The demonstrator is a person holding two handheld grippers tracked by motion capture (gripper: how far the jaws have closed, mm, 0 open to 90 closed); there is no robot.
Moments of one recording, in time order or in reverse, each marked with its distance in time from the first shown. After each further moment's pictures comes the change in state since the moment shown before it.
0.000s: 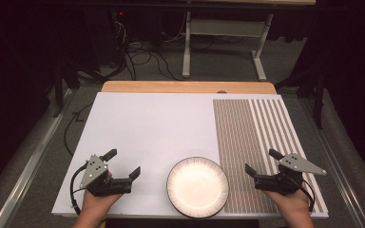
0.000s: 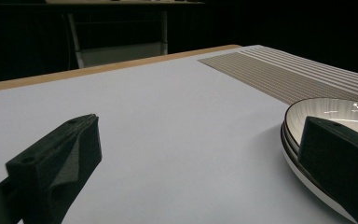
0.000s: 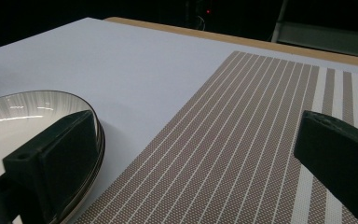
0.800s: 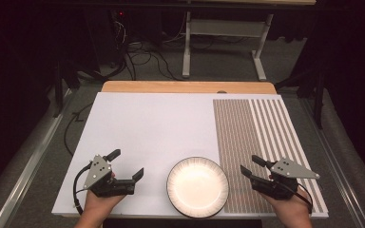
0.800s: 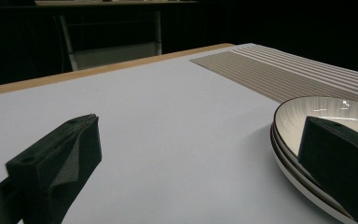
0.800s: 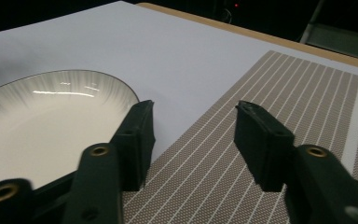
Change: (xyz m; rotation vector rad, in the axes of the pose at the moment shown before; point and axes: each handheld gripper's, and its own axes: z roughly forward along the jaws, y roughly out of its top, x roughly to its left) left arm -0.008 0.003 0.002 0.001 -0.018 0.027; right arm 0.022 0.003 -0.004 0.045 0.095 -0.096
